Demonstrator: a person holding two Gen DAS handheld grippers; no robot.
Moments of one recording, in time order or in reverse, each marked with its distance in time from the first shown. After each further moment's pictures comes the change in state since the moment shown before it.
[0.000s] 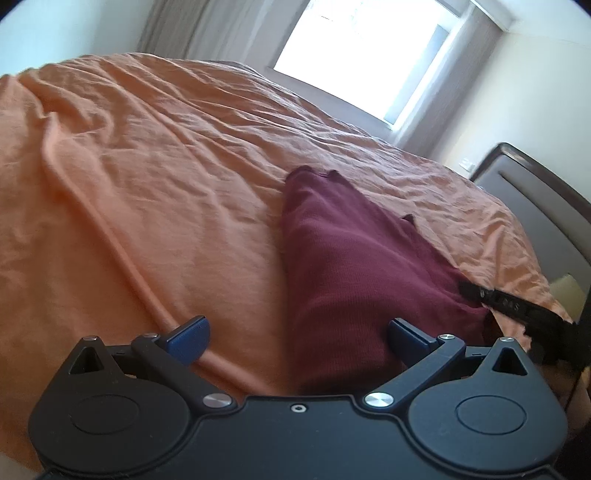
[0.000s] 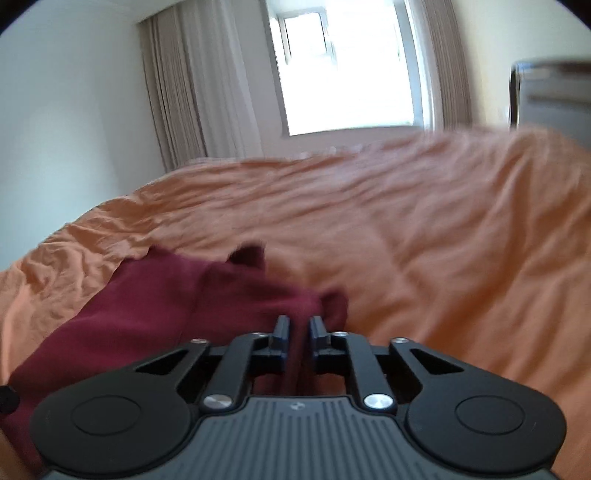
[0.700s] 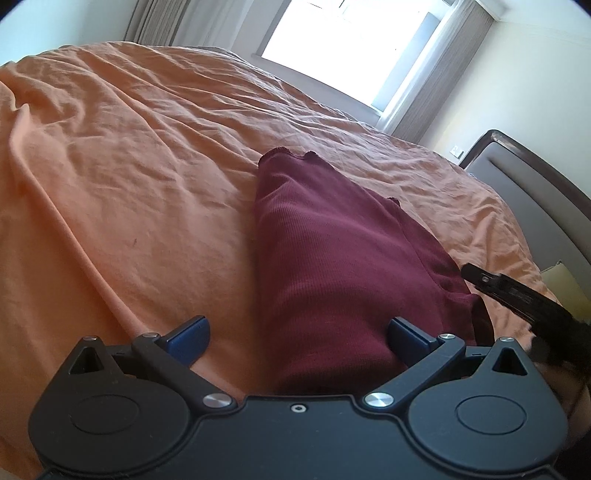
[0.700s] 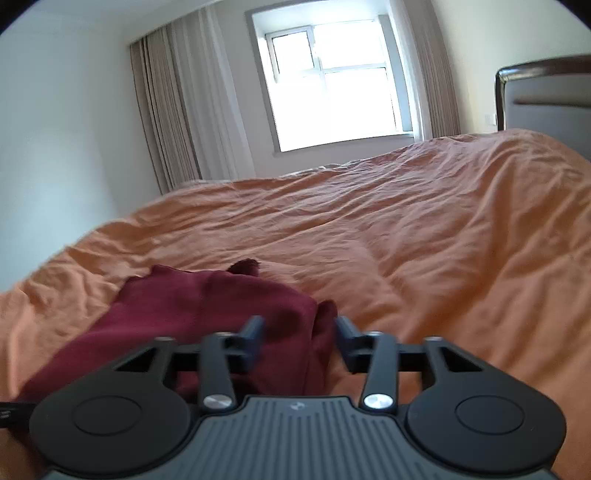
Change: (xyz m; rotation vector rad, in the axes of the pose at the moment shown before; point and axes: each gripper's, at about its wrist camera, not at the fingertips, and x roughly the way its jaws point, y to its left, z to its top) left arm 0.019 -0.011 -0.004 0.011 0.037 -0.027; right arm -0.026 -0.008 -0.011 0.083 -0.039 0.021
